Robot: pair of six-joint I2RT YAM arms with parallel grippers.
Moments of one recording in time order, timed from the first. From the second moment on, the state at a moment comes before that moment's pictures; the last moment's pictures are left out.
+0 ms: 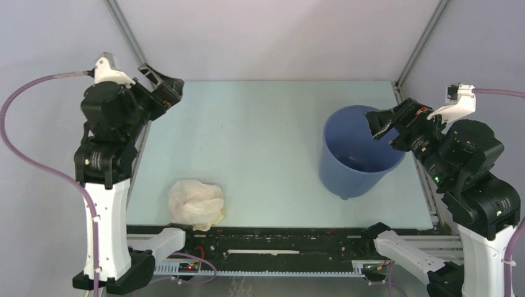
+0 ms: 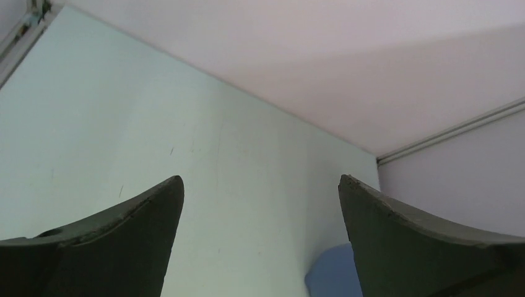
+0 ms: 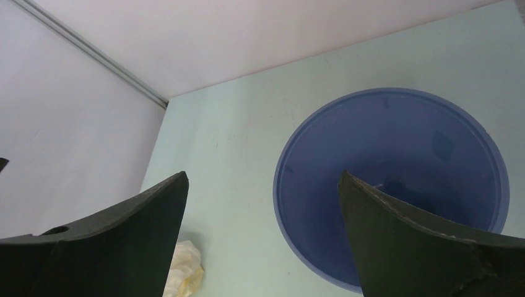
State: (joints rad) left arm -0.11 1.05 1.77 -0.85 -0.07 -0.60; right arm 0.43 0.88 1.72 -1.00 0.23 0.54
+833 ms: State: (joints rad) left arm -0.13 1.08 1.16 -1.20 -0.35 -0.85; right arm 0.40 0.88 1.69 -1.01 0.18 0.56
